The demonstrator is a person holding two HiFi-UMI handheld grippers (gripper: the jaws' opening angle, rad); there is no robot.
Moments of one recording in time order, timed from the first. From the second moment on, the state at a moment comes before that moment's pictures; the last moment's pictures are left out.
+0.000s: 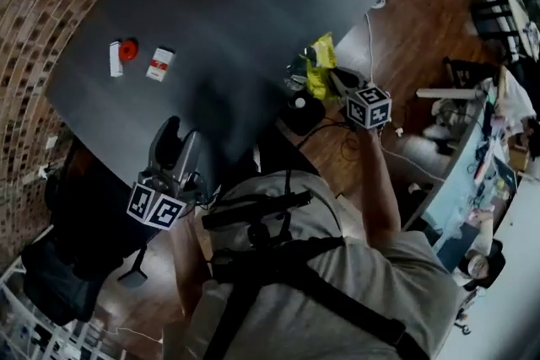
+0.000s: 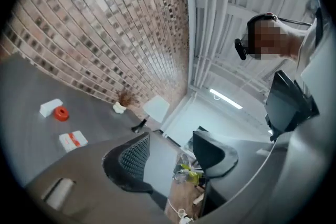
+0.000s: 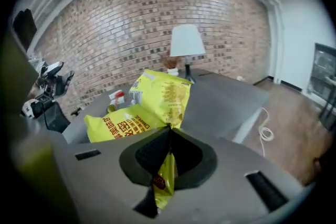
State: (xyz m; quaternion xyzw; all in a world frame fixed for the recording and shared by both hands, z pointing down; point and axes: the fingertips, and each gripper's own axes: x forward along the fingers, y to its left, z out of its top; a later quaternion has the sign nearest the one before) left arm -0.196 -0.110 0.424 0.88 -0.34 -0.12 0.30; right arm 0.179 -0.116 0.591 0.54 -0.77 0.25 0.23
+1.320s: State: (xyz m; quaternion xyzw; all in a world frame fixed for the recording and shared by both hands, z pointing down) left arm 0.040 -0.026 0.477 0.92 -0.14 0.12 0.34; right arm 0.261 0.112 0.975 0.51 -0.58 0.50 0.40
